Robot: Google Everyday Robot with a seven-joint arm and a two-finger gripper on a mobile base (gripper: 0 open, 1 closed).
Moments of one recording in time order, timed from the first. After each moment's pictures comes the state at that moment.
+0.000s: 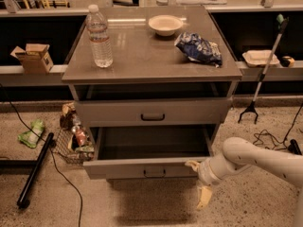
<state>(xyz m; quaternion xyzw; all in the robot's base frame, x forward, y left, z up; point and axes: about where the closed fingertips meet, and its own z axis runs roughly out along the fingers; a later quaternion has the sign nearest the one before) 0.465 -0.154 0.424 -0.68 0.67 0.24 0.19</state>
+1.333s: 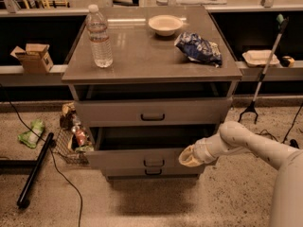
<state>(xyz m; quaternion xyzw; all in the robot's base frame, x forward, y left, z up) 0.578 -0.147 0.426 -0.67 0.65 0.22 0.28</state>
